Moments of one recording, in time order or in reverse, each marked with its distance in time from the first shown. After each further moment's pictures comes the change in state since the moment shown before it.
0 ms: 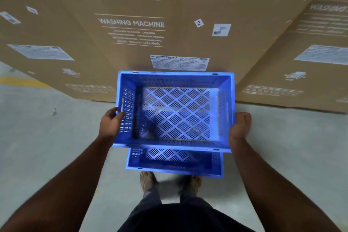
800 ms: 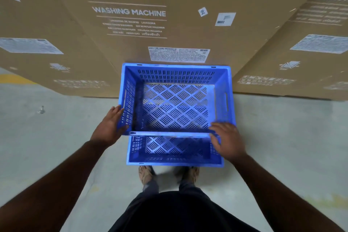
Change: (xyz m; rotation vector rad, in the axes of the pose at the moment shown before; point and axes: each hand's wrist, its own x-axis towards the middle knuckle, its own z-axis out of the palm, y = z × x) left_hand 0.024 -0.047 -0.035 0.850 -0.386 0.583; right_hand -0.063 0.024 -0.047 -1.037 -0.638 -0.878
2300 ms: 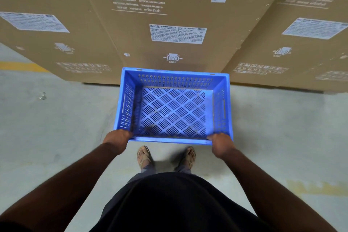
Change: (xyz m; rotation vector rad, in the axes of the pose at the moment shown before) left_hand -0.126 0.037 0.062 0.618 -0.466 -0.057; right_hand -0.092 -0.043 0.000 -0.364 -0.822 0.222
